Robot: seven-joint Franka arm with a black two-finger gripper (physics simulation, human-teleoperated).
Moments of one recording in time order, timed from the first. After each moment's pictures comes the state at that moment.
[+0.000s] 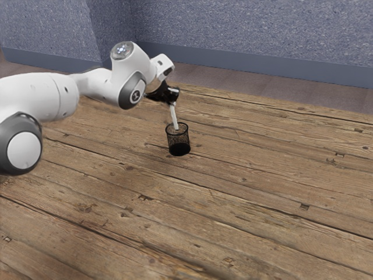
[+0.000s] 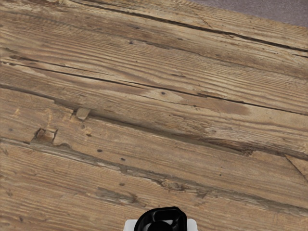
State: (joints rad) arm 0.18 0.70 -0.20 -1.30 0.22 2.61 -0.32
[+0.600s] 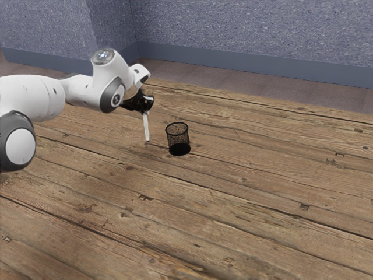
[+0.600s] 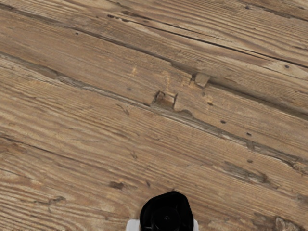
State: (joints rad) arm 0.26 0.71 -0.14 -1.34 0.19 2.57 -0.33
